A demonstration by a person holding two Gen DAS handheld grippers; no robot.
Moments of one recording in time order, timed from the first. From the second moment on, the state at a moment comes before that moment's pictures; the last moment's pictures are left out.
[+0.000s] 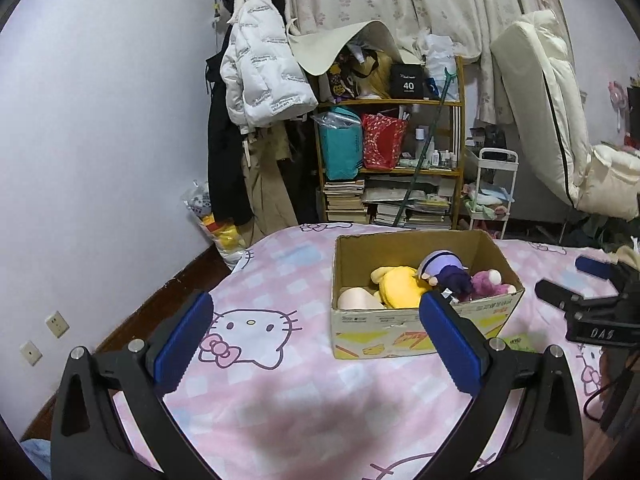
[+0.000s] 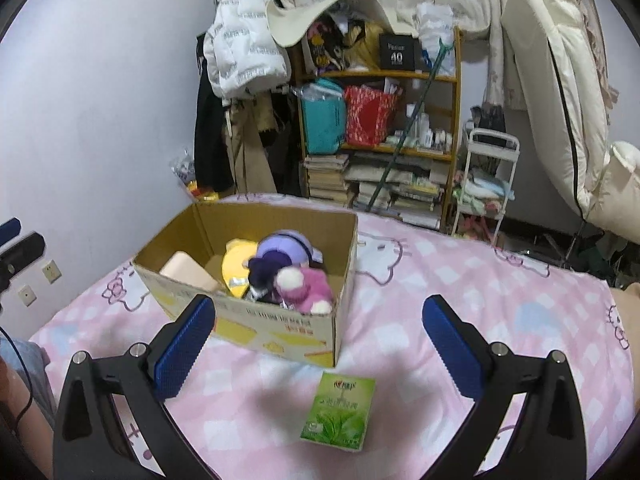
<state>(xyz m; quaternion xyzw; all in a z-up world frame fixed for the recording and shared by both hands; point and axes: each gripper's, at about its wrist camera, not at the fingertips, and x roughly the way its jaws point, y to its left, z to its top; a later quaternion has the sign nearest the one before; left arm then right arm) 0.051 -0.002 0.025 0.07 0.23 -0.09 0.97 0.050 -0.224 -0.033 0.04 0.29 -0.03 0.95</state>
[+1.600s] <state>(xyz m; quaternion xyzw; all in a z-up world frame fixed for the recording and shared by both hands) 0.046 -0.010 0.018 0.09 0.24 -0.09 0.96 0.072 -0.210 -0.084 0.05 0.40 0.03 0.91</state>
